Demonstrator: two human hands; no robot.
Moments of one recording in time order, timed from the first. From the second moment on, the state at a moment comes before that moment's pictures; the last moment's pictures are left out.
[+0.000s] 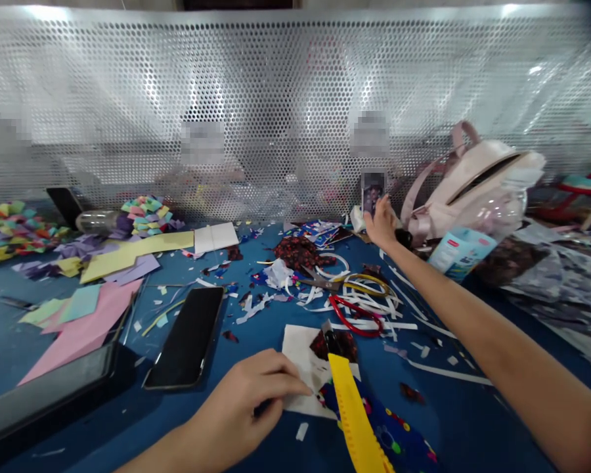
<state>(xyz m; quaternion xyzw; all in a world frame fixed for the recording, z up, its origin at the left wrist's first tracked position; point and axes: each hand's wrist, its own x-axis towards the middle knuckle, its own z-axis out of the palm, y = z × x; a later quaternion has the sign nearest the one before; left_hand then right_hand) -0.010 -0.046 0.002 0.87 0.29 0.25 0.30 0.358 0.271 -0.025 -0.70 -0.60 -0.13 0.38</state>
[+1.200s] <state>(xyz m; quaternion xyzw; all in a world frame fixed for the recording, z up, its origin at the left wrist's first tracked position) -0.011 -0.043 0.002 0.87 0.29 0.24 0.31 0.360 0.271 -0.042 -0.68 -0.63 -0.13 0.37</state>
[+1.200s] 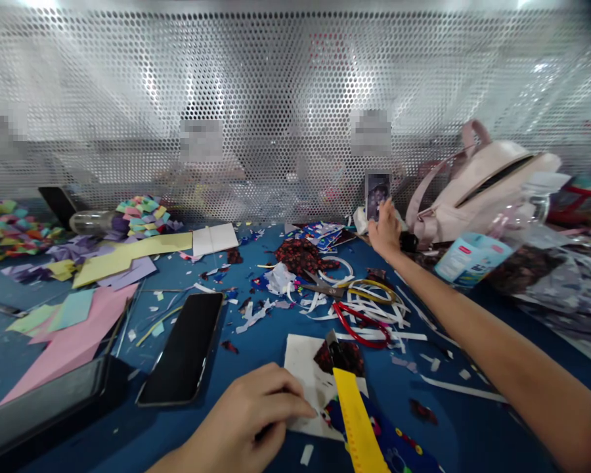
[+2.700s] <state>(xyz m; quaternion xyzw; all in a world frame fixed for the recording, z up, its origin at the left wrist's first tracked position) -0.013 -0.043 -0.004 0.88 0.28 0.24 0.31 0.357 0.272 -0.017 -0.69 -0.55 -0.22 0.40</state>
